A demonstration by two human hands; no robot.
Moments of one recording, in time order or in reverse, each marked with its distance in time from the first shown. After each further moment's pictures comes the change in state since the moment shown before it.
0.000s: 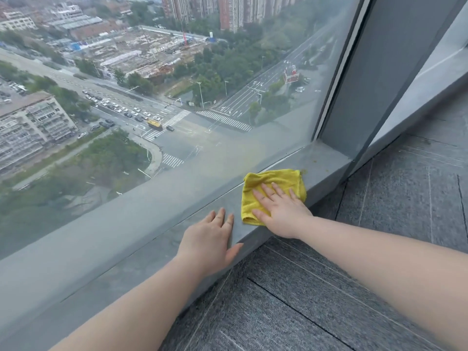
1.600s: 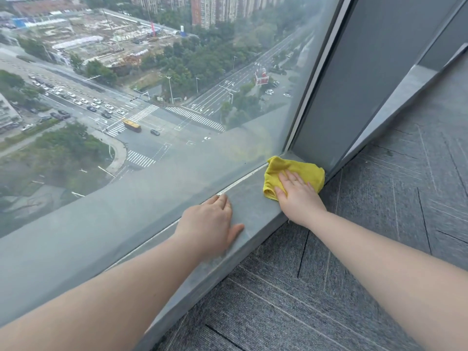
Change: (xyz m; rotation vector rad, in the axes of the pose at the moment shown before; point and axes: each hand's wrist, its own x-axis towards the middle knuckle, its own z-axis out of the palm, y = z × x) left_hand 0.121 0.037 -0.029 -0.044 0.059 0.152; right_hand 0.053 0.129 -0.016 0.127 0.209 0.338
